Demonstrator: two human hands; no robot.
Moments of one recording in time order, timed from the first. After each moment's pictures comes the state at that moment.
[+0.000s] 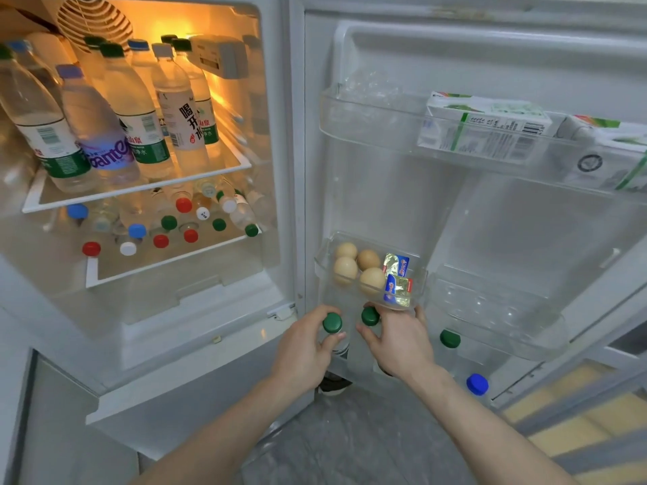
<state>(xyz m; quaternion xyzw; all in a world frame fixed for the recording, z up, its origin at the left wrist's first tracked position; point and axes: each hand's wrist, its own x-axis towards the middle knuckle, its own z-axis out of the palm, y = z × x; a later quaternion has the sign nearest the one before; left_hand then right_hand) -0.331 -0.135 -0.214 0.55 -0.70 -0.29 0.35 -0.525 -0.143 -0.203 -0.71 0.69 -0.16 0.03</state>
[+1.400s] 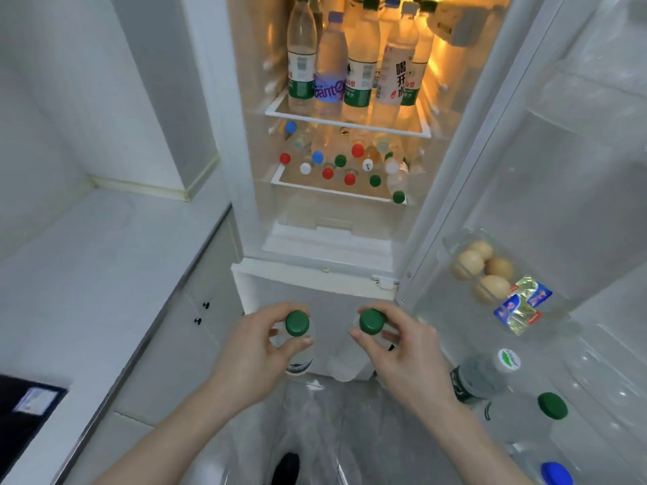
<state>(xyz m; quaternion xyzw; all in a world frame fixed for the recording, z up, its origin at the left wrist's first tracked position) -0.272 0.062 -0.165 0.76 -0.44 -0.21 0.43 -0.466 -0.071 -0.158 -0.81 0.36 -0.27 0.37</state>
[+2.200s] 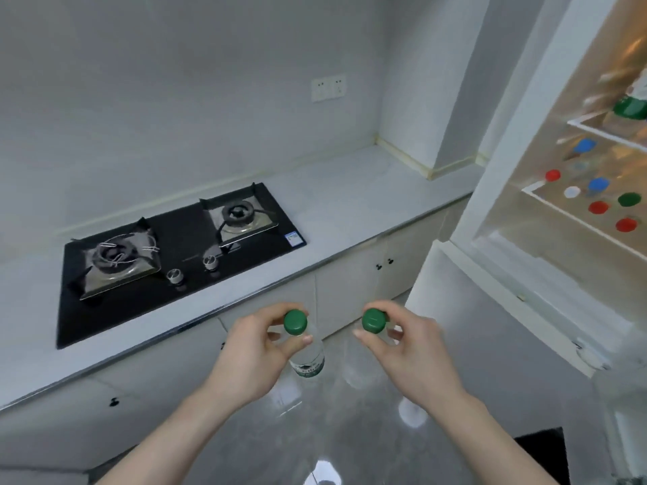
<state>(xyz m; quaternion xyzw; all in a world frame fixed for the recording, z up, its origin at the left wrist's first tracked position) -0.431 0.339 -0.159 0.88 -0.05 -0.02 0.47 -0.445 0.090 -0.168 -0.89 -0.02 -0.05 0.45</state>
